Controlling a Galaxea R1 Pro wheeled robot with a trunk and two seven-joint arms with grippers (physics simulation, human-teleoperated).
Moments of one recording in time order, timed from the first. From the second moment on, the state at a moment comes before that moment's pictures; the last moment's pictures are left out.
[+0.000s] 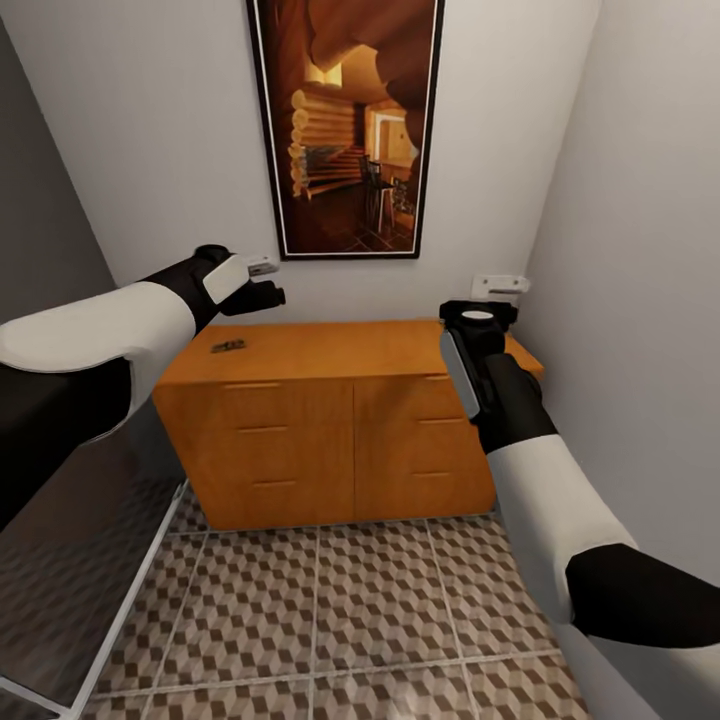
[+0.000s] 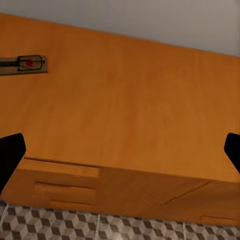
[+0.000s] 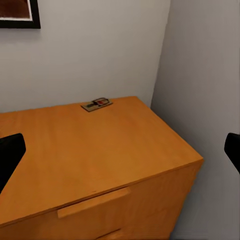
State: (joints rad) left arm -1.80 -0.07 -1.94 0.01 2.22 0.57 0.25; right arm -1.19 0.15 0.15 -1.07 -0.06 0.65 -0.59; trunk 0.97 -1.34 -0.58
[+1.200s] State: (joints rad) left arm -1.81 0.00 -2.26 -0.01 1.86 0.77 -0.52; right arm -1.06 0.14 0.15 -1.07 -0.06 0.64 -0.43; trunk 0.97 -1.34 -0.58
